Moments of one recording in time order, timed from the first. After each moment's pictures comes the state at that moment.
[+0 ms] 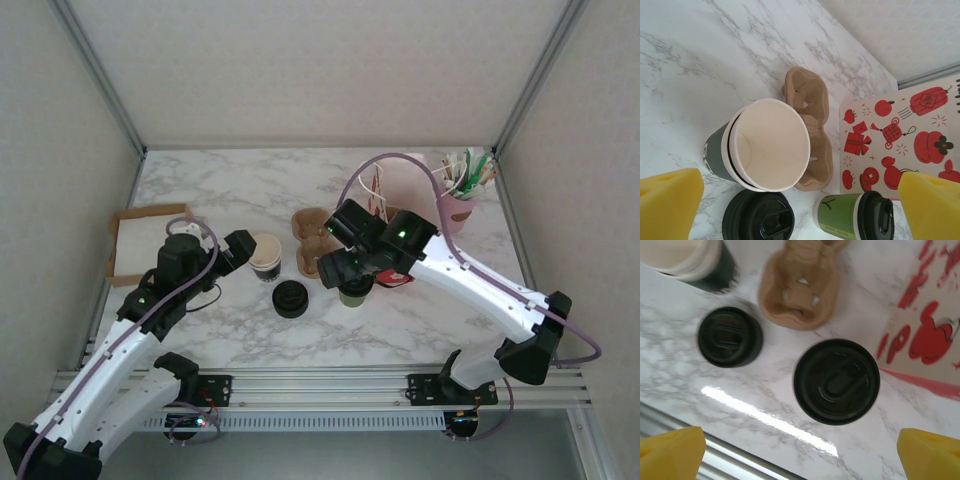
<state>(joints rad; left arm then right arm) -0.36 0.74 0.68 -0.44 0.05 -0.89 0.99 1.44 1.52 -1.26 0.19 0.51</state>
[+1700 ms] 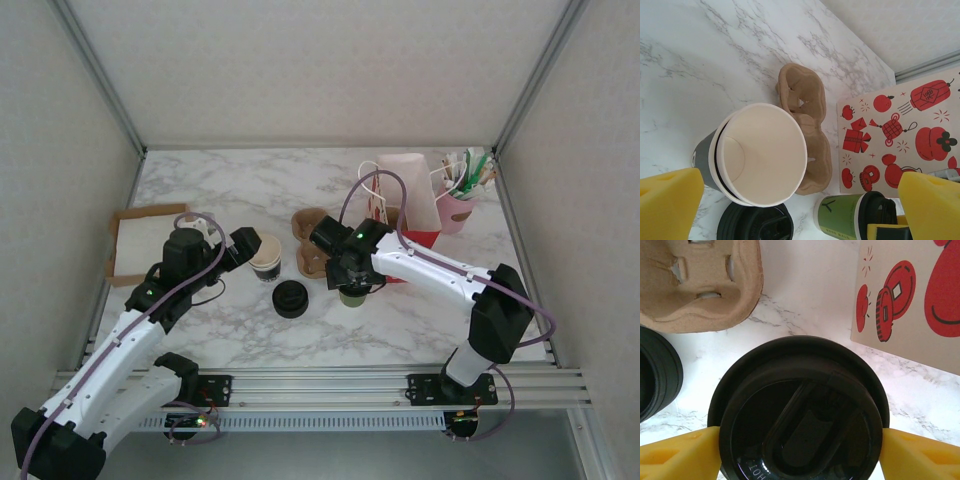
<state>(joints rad) -0.34 0.81 0.66 -0.35 0.12 -0.85 0.94 1.62 1.35 -1.14 0.23 0.75</state>
